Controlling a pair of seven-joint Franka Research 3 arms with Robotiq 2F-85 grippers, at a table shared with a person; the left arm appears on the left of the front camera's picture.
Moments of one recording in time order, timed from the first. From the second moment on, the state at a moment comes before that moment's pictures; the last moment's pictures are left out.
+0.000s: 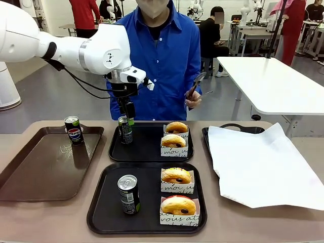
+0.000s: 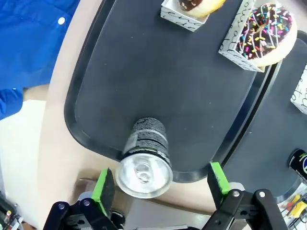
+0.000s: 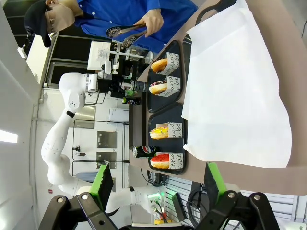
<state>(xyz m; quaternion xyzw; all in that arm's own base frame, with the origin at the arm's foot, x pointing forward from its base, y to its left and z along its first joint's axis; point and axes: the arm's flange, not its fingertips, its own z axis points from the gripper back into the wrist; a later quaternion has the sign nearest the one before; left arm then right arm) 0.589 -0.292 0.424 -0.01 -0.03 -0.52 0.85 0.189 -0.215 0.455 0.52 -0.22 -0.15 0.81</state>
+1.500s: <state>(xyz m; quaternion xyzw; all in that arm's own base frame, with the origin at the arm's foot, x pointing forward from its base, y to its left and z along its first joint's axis) 0.477 -0.272 0.427 0.04 -0.07 -0.40 0.91 0.189 -0.215 0.455 0.52 -0.22 -0.15 0.81</state>
